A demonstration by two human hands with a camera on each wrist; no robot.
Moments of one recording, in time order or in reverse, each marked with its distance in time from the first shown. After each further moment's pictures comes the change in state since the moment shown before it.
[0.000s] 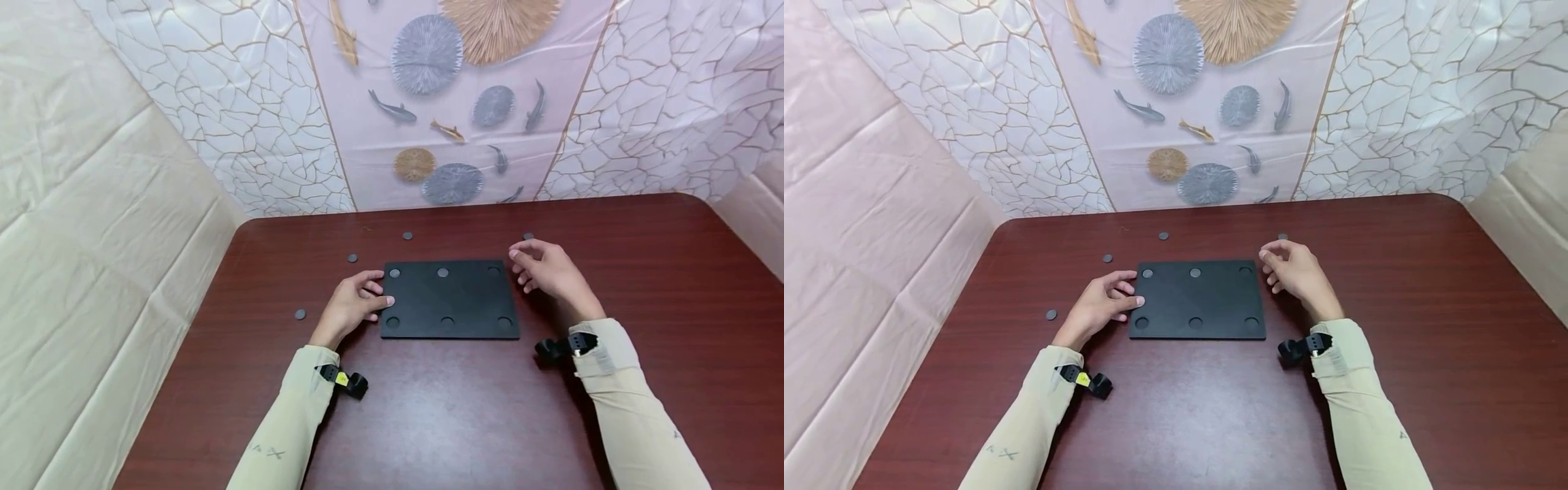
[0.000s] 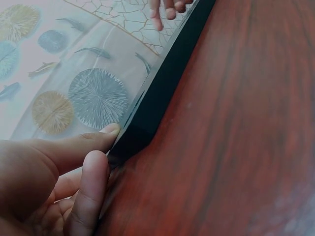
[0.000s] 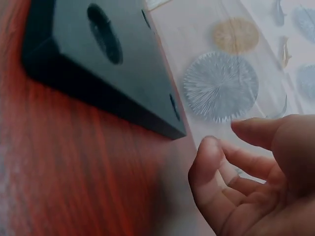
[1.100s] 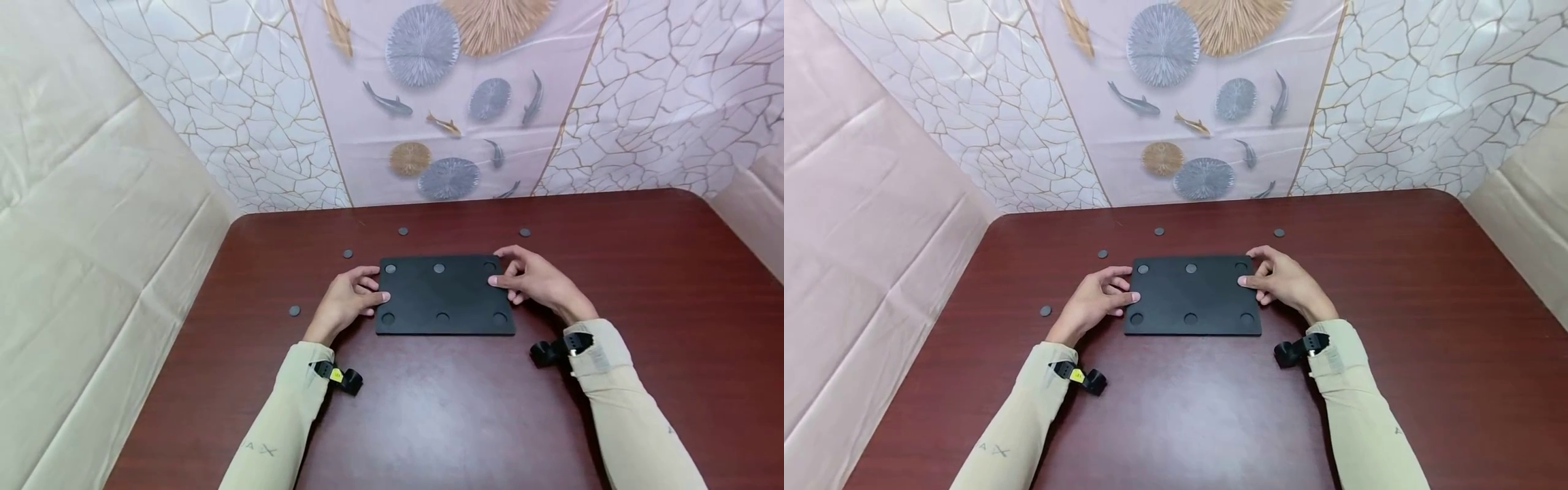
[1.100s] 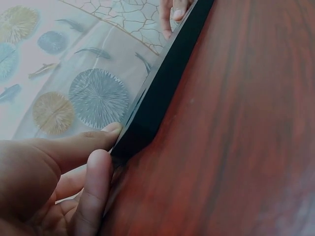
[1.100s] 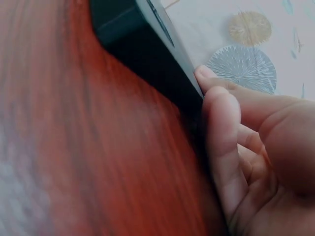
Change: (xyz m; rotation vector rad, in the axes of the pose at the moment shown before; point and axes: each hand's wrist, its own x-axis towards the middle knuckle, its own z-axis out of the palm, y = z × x) left_hand 0.002 0.000 -0.001 0.014 -0.011 -0.001; right_hand 0.004 0.017 0.008 -0.030 -0.210 -0.008
